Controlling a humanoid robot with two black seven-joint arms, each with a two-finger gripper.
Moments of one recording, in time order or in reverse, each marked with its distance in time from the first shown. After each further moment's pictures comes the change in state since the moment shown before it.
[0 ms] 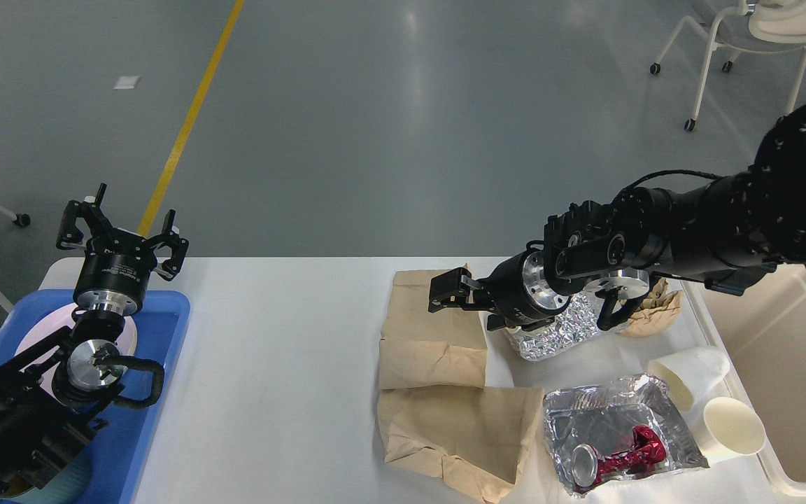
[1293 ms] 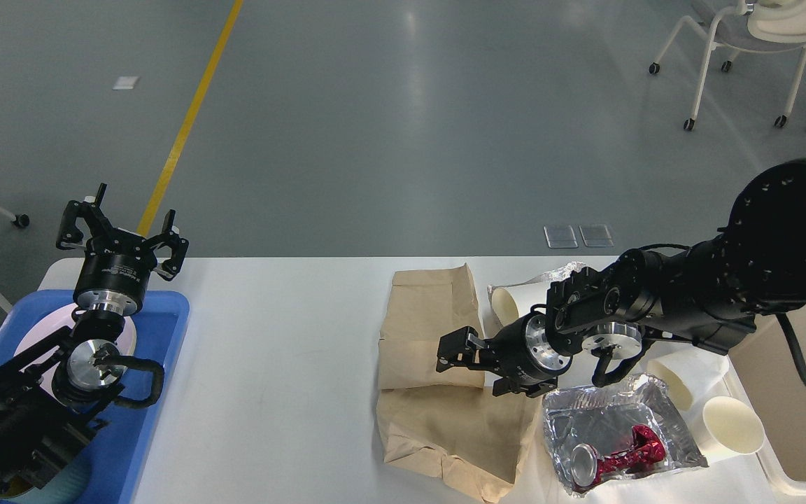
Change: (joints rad) left arm 0.000 0.000 0.000 0.000 0.000 0.000 0.000; right arm -0.194 -0.021 0.068 -0.027 0.005 -0.006 -0.052
